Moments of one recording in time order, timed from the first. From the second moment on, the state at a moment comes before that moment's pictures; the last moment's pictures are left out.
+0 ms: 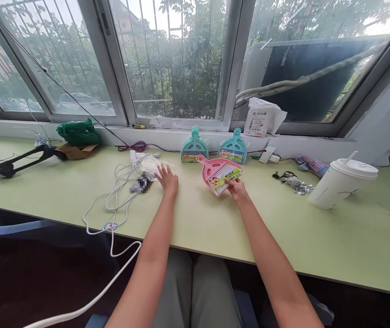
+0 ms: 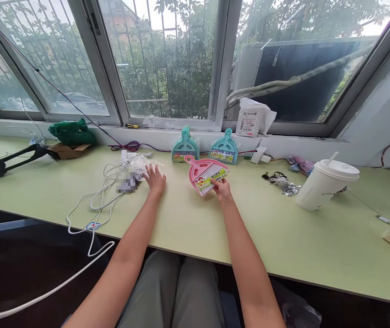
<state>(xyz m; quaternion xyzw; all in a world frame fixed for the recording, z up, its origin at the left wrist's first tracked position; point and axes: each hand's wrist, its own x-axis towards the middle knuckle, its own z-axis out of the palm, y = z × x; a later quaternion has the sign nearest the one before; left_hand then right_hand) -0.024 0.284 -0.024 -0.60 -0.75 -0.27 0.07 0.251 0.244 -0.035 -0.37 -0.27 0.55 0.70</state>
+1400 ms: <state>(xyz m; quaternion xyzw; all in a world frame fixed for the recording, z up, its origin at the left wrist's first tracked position) 0.002 0.273 -0.008 -0.68 -0.68 -0.26 0.08 0.251 0.239 -0.023 -0.47 -0.25 0.58 0.61</state>
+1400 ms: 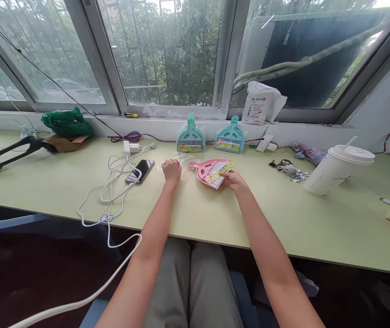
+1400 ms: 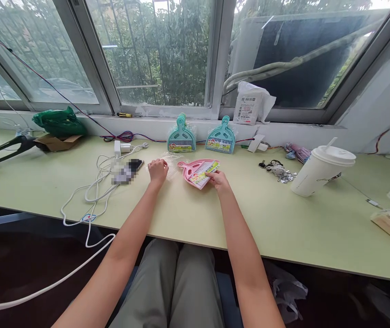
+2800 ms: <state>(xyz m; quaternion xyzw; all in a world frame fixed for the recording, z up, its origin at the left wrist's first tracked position) 0.059 0.250 -0.003 -0.59 -0.31 -0.42 -0.62 0.219 0.240 -0.016 -0.35 -0.25 0.53 0.73</state>
